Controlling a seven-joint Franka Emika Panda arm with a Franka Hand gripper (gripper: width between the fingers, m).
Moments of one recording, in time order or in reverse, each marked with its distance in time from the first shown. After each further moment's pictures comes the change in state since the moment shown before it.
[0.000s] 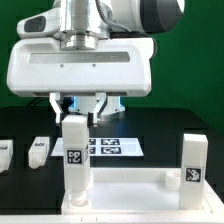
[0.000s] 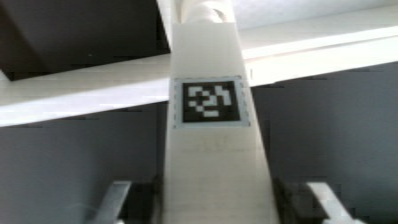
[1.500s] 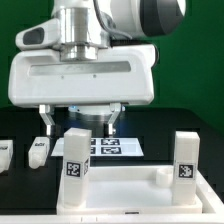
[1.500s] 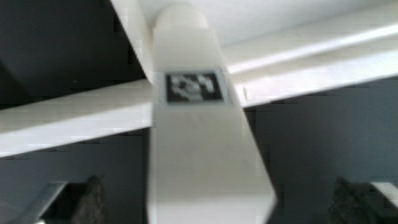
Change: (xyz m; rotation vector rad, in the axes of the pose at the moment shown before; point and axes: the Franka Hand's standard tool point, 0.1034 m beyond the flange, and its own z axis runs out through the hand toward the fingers) arm 0.006 -0.004 0.014 0.030 -0.095 0.055
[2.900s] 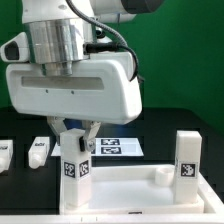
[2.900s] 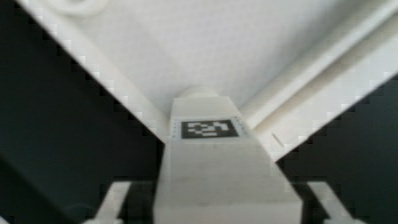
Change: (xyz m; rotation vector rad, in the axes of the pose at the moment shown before) arm -0.007 0.005 0.017 -0.094 -0.377 0.625
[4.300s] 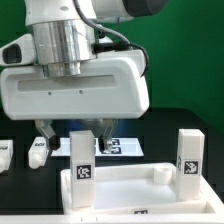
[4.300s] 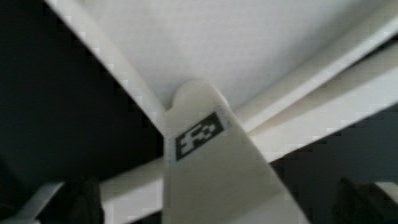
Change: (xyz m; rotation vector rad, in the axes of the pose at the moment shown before) arm 0.001 0.001 -0.001 0.027 0.035 -0.562
